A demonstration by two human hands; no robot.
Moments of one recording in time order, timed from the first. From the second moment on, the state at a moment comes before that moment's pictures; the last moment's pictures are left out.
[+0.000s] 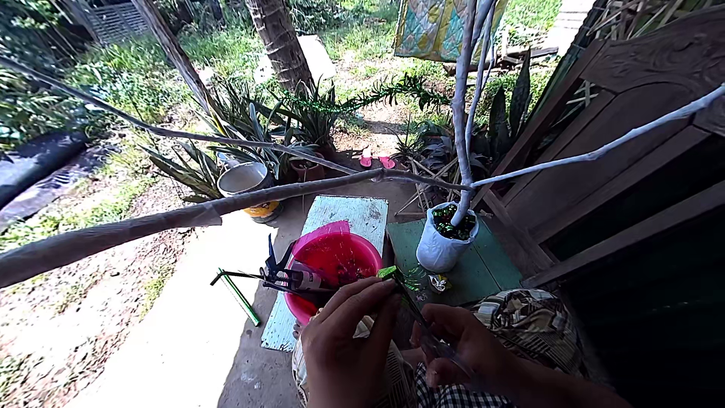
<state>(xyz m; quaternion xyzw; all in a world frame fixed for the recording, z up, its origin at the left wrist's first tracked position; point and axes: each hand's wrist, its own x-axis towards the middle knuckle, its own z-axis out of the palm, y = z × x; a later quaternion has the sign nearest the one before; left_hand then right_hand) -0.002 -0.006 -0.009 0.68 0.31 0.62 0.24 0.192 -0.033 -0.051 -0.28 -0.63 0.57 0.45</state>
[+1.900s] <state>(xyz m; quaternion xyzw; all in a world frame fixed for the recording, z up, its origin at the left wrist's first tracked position) -0.001 -0.006 -0.008 0.67 0.31 0.64 0.22 0.191 -0.034 -0.055 -0.28 -0.64 0.54 0.46</state>
